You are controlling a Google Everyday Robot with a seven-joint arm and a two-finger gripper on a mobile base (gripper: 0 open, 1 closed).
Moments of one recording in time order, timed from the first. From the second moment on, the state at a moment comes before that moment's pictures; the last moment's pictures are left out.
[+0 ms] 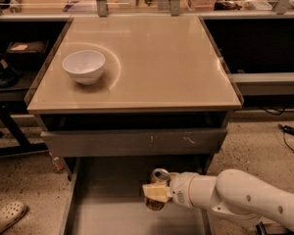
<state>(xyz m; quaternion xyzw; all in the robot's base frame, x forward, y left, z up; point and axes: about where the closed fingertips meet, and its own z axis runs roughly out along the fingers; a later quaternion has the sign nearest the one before) 0.427 -0.028 0.595 -0.25 0.85 0.33 0.33</state>
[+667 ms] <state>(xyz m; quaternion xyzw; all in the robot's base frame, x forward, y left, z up) 0.425 0.006 0.525 -0.22 0.85 0.32 0.35</state>
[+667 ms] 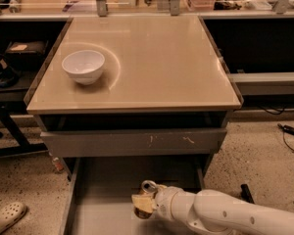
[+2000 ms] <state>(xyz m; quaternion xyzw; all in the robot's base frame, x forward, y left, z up) 0.508 0.003 0.444 -0.15 0.86 0.23 0.44</state>
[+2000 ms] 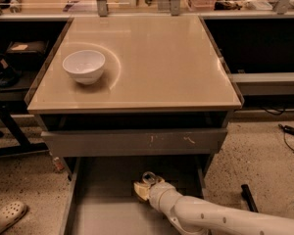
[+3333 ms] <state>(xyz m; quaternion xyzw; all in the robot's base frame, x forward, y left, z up) 0.517 -0.010 0.409 -0.13 0.85 0.18 0.47</state>
